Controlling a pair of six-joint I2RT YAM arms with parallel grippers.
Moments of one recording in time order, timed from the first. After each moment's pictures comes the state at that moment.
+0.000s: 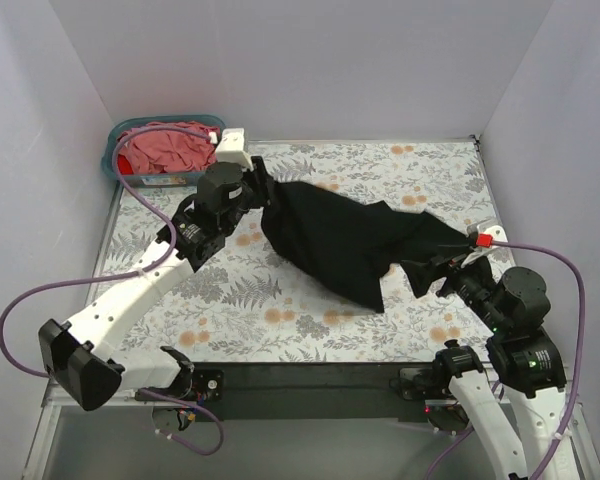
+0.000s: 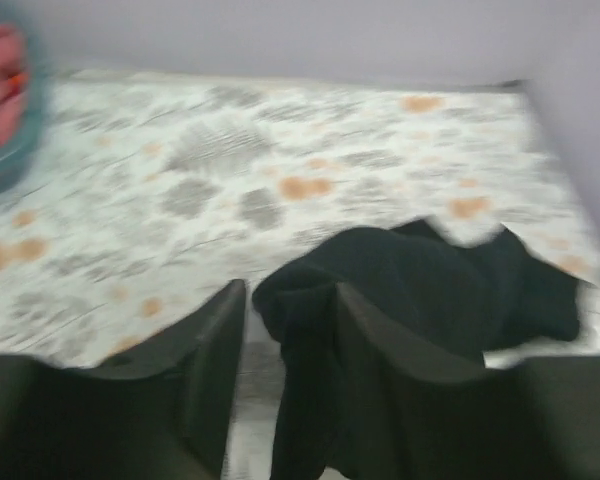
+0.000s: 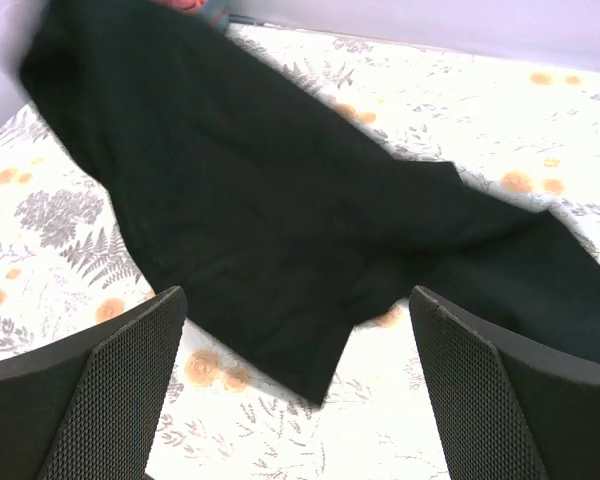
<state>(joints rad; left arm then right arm) -0.69 1.25 1.29 -0.25 -0.33 -0.37 0.24 0.33 0.79 -0.60 -0.29 0.13</state>
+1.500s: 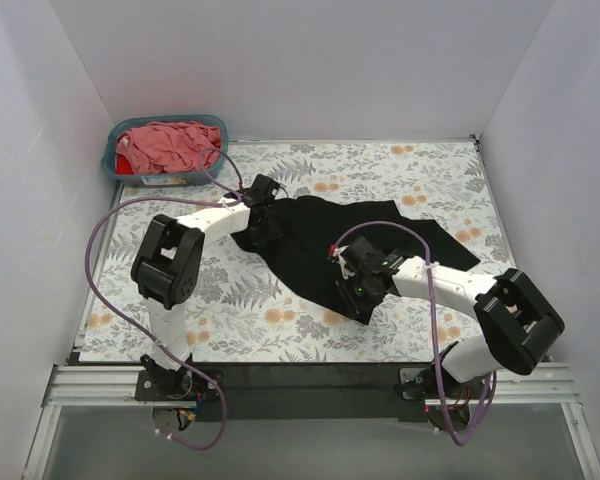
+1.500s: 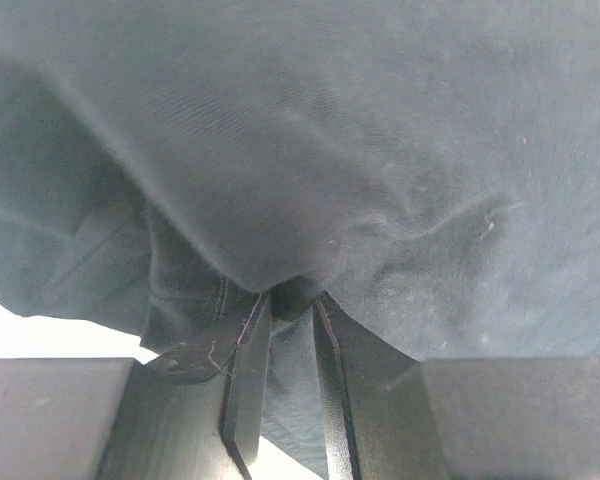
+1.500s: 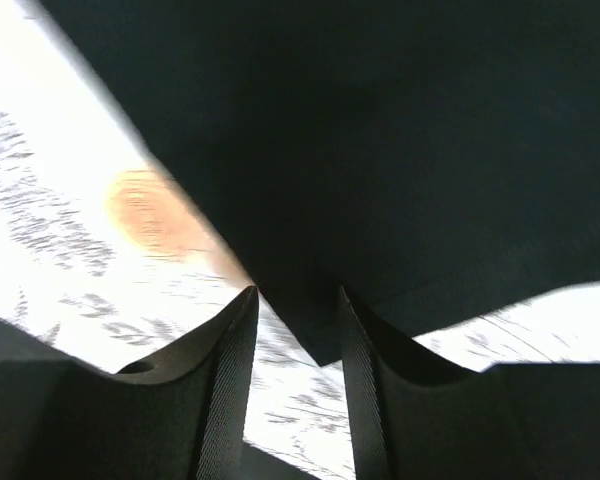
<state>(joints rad) -0.49 1.93 1.29 -0.51 -0.07 -0.74 0.75 1.42 0.74 -0.55 -0.11 0.22</state>
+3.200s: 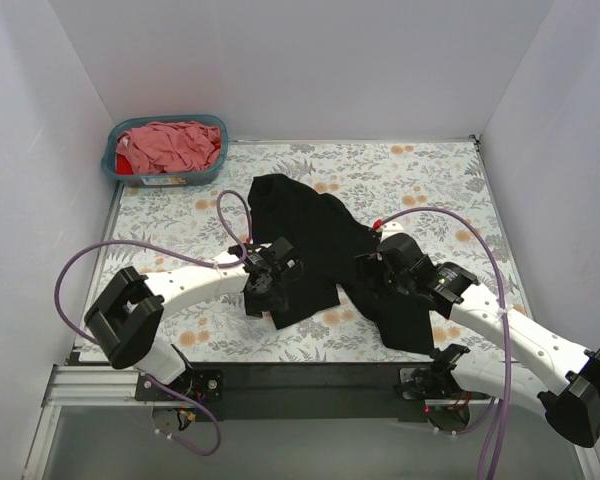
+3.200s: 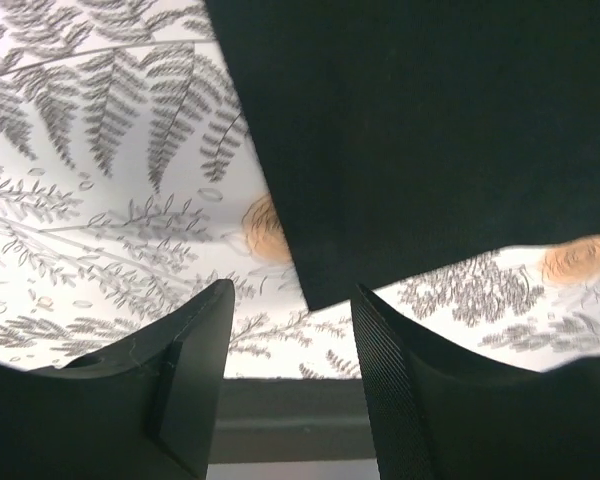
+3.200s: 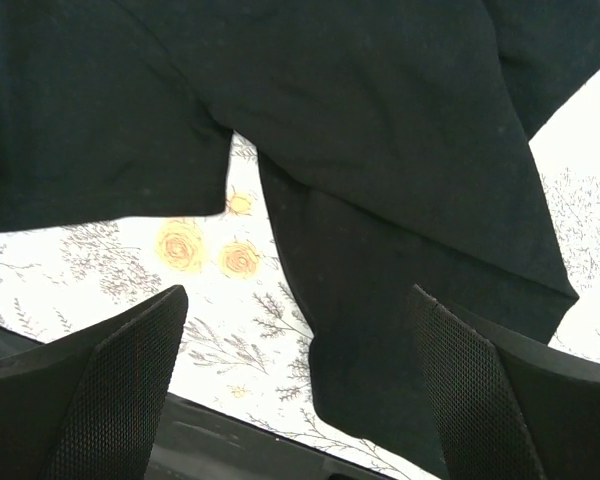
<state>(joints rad) -0.86 1.49 0.94 -0.81 -0.12 -0.98 0.77 0.97 0.77 -0.67 0.15 0.42</state>
